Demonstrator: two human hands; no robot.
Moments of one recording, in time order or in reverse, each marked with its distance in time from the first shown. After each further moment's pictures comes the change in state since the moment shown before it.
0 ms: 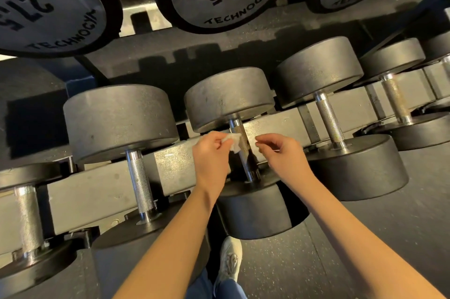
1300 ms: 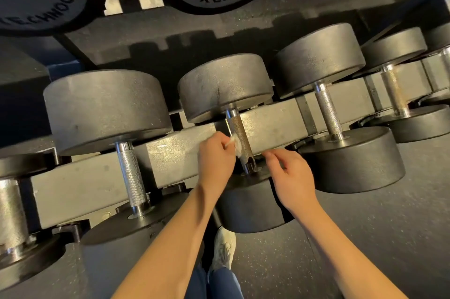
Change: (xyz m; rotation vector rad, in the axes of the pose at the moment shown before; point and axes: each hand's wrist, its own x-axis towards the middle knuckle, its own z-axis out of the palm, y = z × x) left_hand -0.006 -0.013 0.013 0.287 -0.127 0.039; right_hand -0.043 0.018 0.006 -0.204 0.173 -0.072
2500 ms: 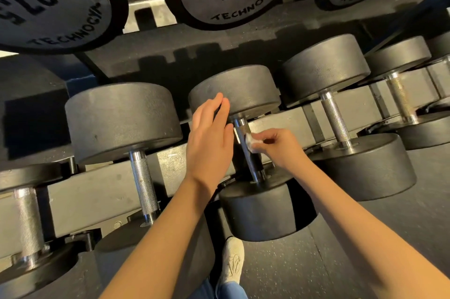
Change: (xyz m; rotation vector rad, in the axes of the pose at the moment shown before) left_hand 0.009 0.022 -0.054 0.263 0.134 0.437; right_hand 0.071 -0.023 0.016 0.140 -0.301 0.226
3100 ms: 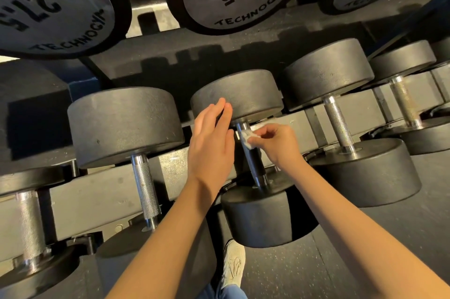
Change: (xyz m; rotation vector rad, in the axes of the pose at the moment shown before) left_hand -0.001 -0.006 0.003 0.006 0.001 0.014; right_hand 0.015 -0.007 0.011 0.157 0.121 0.003
